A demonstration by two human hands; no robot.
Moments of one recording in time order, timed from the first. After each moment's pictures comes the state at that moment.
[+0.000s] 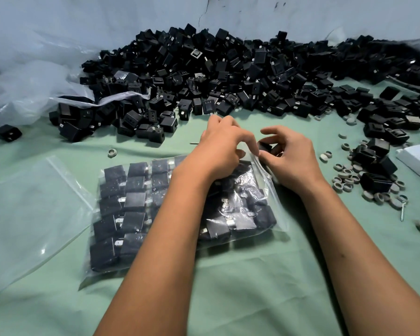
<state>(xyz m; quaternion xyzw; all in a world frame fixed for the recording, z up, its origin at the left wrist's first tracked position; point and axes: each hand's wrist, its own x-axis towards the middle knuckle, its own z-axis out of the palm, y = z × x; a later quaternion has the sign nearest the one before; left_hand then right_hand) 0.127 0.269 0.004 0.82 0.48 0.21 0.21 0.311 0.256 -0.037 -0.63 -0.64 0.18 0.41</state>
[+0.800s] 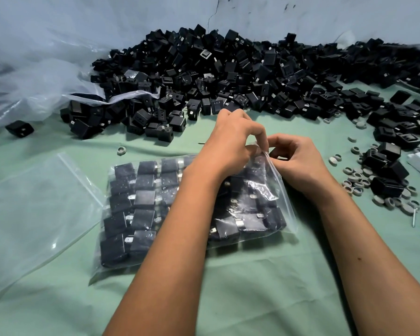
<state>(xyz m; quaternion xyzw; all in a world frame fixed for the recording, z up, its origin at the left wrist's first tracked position) 0.127 0.271 0.006 0.82 0.46 0.29 0.19 0.312 0.251 -0.038 -0.50 -0.65 0.36 0.45</state>
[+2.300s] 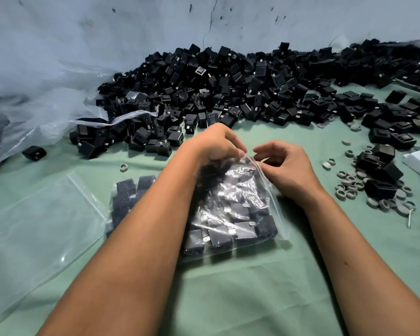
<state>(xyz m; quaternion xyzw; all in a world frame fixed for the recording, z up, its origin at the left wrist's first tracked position) 0.121 0.326 0.015 0.73 0.54 0.16 0.39 0.308 0.258 -0.044 -0.56 -0.58 0.34 0.48</state>
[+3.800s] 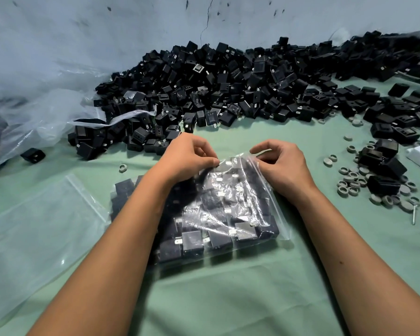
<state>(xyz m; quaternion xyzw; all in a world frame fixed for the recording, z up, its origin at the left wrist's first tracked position) 0.069 0.284 0.007 0.71 0.58 0.24 0.32 0.293 0.253 -0.039 -0.62 -0.56 0.31 0.45</state>
